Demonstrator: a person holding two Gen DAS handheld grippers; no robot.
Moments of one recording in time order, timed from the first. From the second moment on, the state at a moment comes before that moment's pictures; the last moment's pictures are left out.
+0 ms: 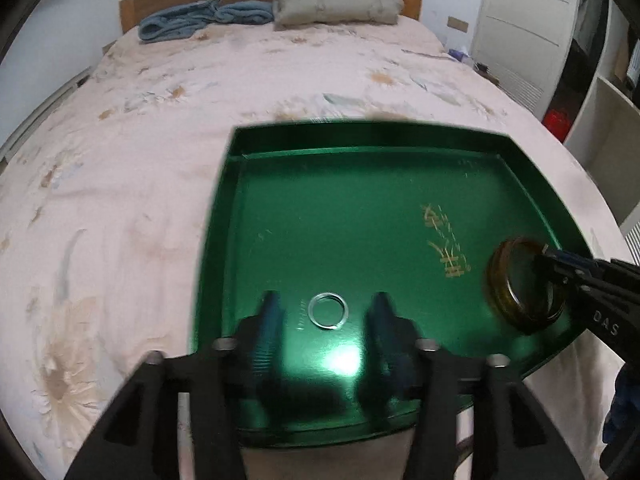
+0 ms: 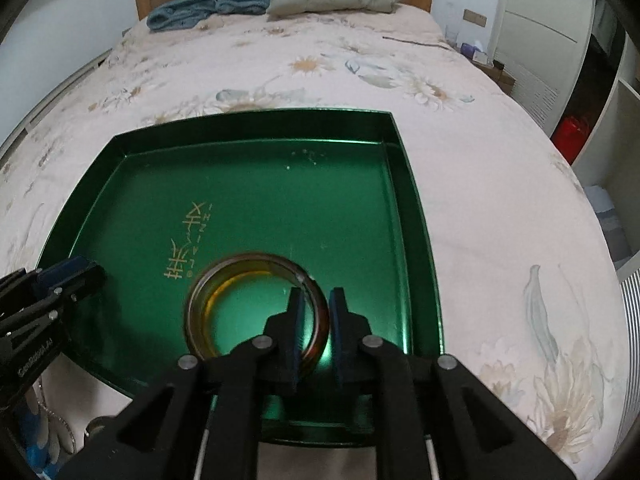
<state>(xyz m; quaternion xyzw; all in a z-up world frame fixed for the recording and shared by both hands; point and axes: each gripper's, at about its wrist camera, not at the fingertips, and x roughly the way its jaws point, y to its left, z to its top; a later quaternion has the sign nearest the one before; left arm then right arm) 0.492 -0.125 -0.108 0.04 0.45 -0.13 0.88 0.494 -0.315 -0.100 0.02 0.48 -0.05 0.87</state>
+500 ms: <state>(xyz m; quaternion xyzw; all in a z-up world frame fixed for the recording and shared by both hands) 0.345 -0.032 -0.004 0.02 0.37 -0.12 0.92 0.320 -0.316 0.022 0.07 0.38 -0.04 0.92</state>
